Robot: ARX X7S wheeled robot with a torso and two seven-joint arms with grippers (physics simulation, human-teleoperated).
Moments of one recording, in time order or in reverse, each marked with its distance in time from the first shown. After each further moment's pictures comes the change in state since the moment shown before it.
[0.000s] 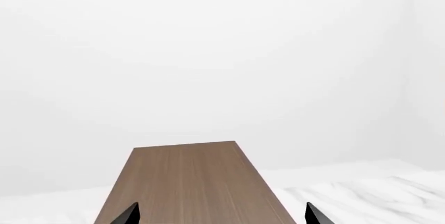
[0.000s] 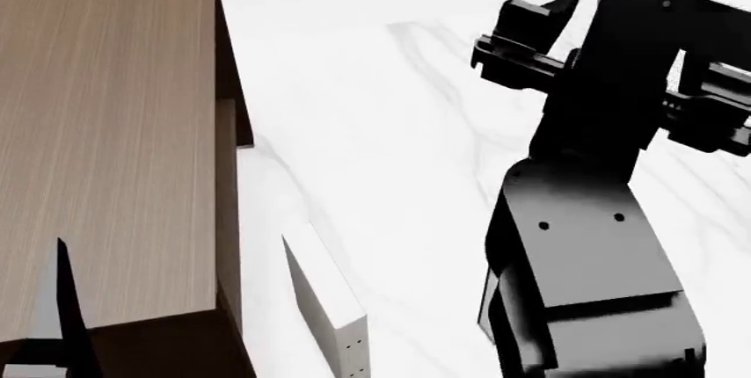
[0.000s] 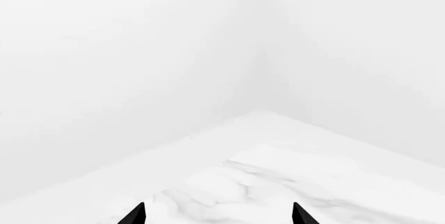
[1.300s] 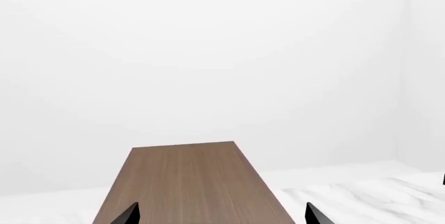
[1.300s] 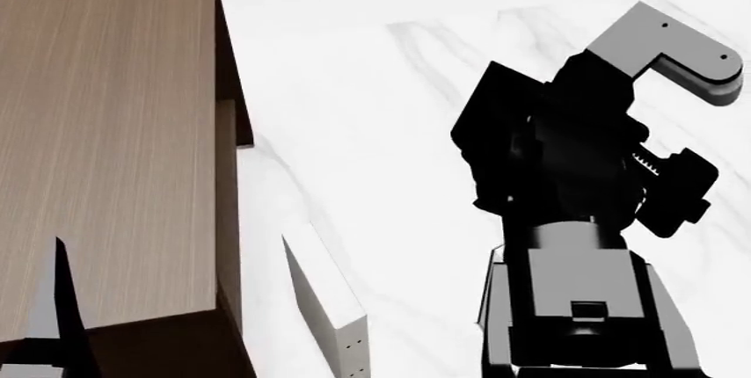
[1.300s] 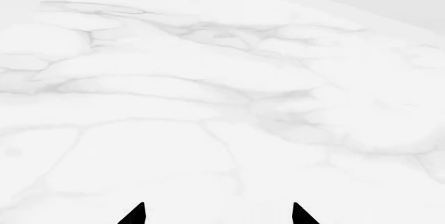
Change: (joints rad) left arm -0.014 -0.080 0.040 -0.030 -0.058 0.076 -0.073; right arm 0.545 -0.094 0.063 1.293 0.274 -0.277 0.558
